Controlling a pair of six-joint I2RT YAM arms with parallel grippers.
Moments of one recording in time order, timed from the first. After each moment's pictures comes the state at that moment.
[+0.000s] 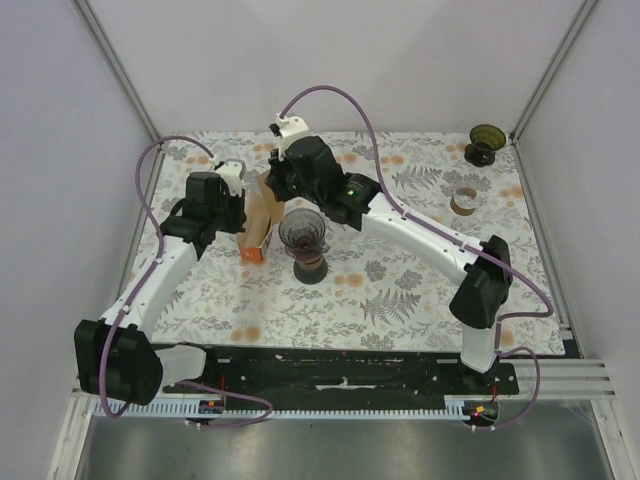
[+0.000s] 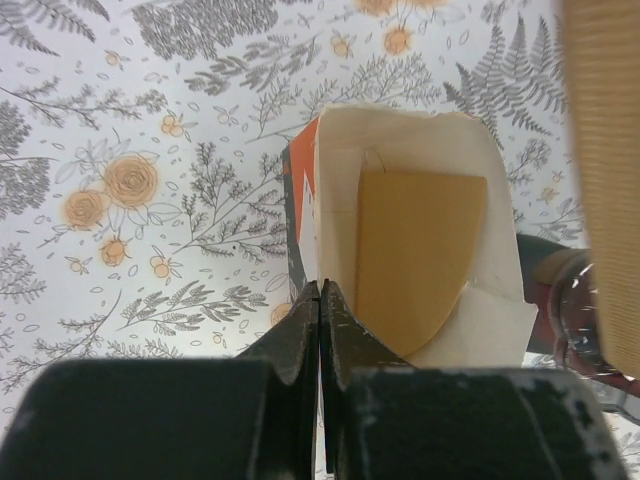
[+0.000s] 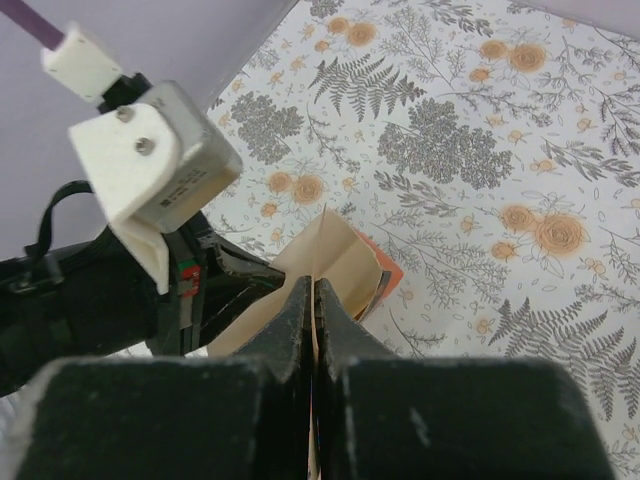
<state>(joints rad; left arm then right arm) -0.20 1.22 1.01 -0.43 0.08 0.00 0.91 1.90 1.90 -0.32 0.16 0.32</state>
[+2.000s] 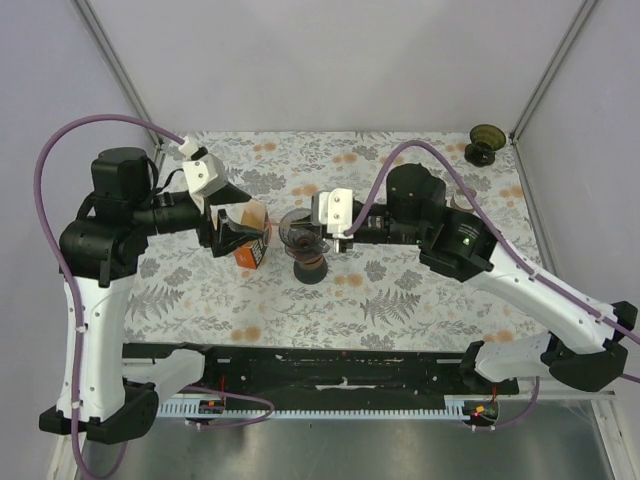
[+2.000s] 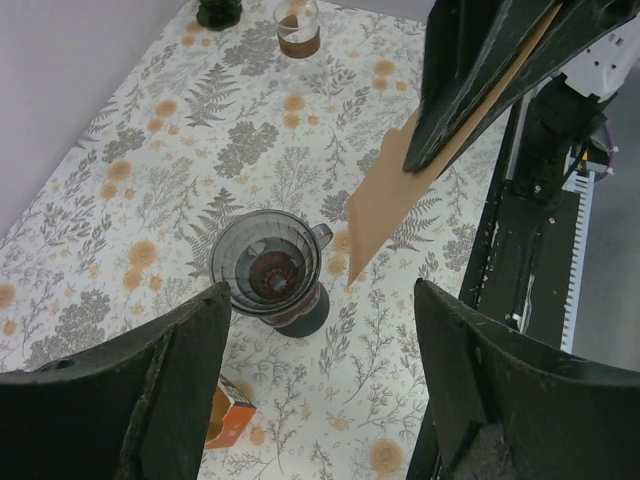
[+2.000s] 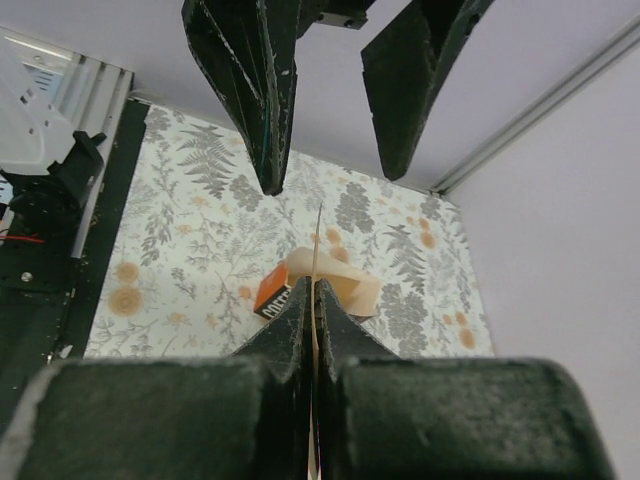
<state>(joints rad) -0.16 1.07 1.70 -1.12 0.95 0.51 1.01 1.27 1.55 -0.39 -0.40 -0.57</state>
